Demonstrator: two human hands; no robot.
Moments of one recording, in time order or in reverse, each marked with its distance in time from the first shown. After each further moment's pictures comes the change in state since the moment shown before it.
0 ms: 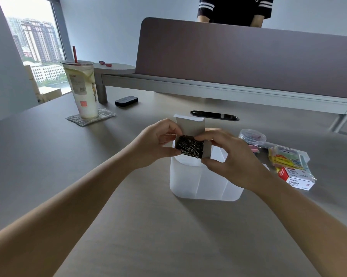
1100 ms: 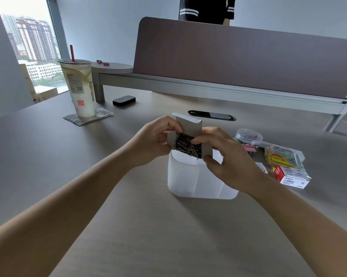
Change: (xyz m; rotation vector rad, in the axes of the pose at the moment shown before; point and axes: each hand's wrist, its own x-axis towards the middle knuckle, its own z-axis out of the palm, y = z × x) left_hand 0.000 0.005 0.002 -0.038 -0.027 0.055; right_hand -0.002 0.010 0.010 -0.038 0.090 -0.171
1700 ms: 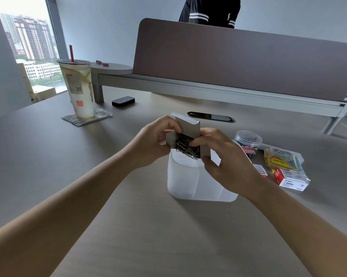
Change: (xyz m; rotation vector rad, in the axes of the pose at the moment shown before) left_hand 0.004 -0.007 -0.002 0.077 0.046 0.071; right_hand 0.003 0.001 0.006 -0.063 0.037 -0.038
